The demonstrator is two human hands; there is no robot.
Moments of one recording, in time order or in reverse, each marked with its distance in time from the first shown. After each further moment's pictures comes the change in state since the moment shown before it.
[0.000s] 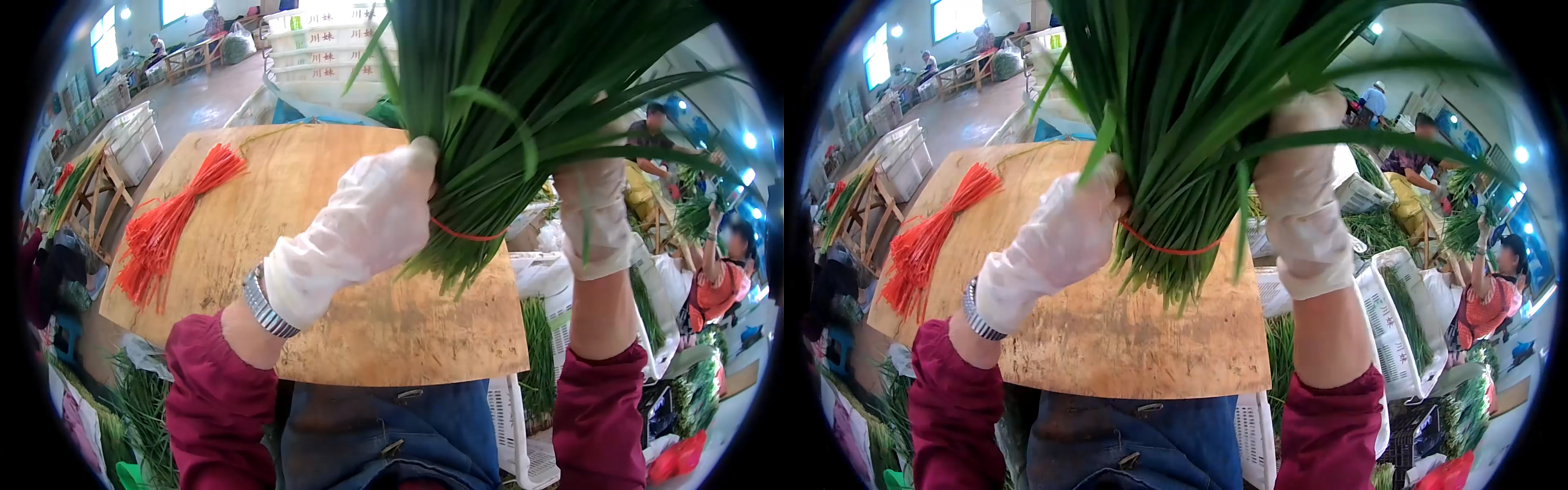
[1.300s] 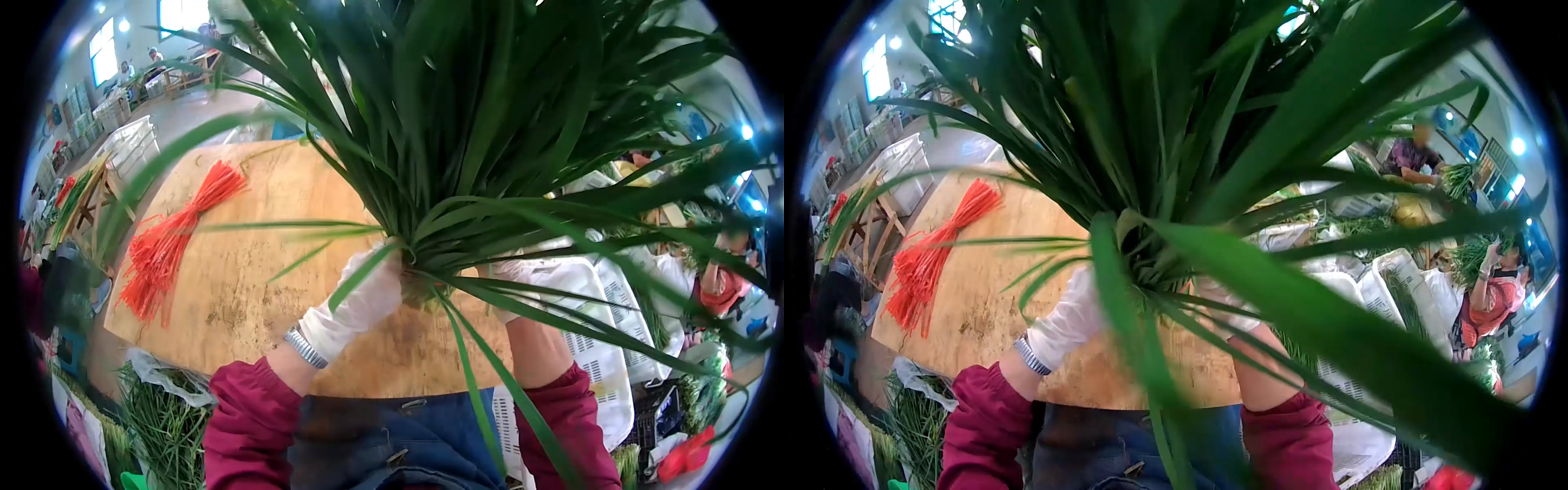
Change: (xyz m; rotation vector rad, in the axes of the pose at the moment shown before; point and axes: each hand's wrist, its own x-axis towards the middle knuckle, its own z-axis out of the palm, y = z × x) left_hand -0.061 -0.037 0.058 -0.236 -0.173 -0.238; right_hand -0.073 0.057 0.015 -0.400 0.384 0.157
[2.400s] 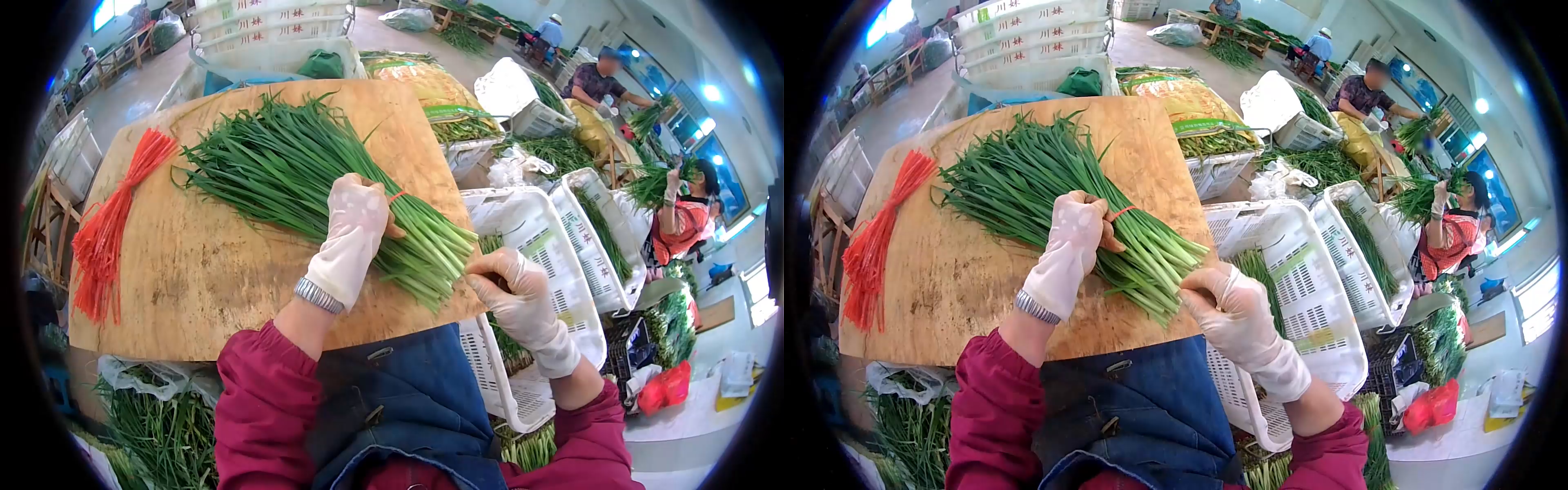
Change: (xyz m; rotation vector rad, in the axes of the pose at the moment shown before) left_hand 0.026 0.029 0.060 -0.903 0.151 -0.748; right_hand -0.117 -0.070 -0.107 -0.800 -0.451 0.230
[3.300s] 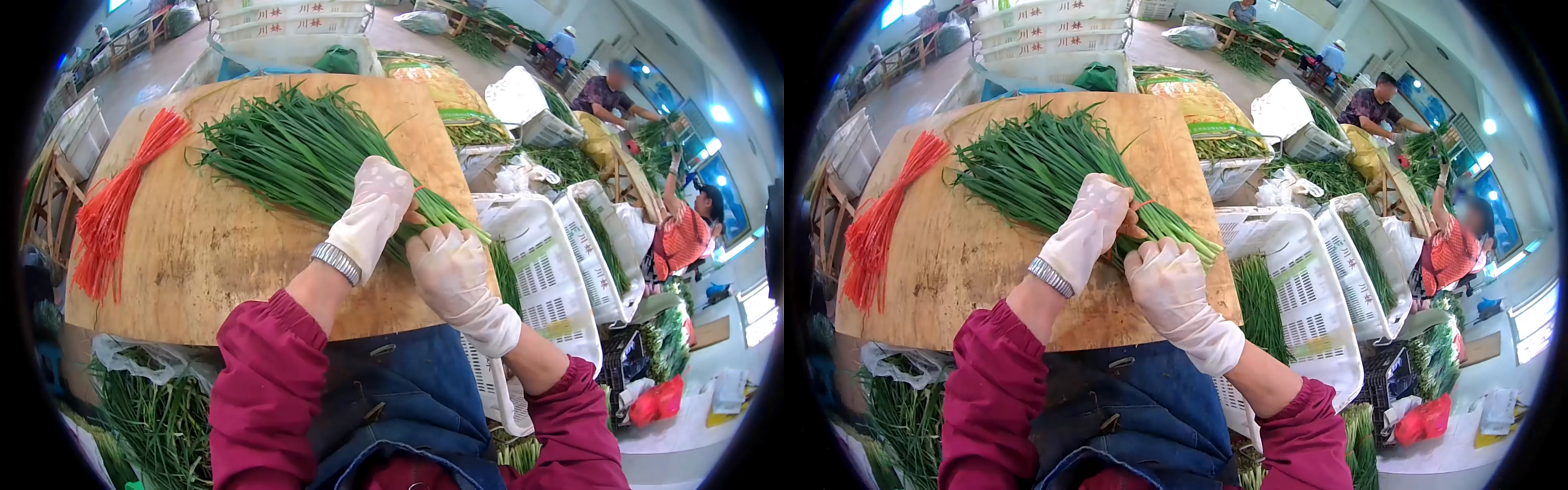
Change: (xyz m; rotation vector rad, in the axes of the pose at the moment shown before) left_hand 0.077 -0.057 -0.019 0.780 -0.247 0.803; right_hand 0.038 0.006 0.082 -0.929 0.074 -0.572
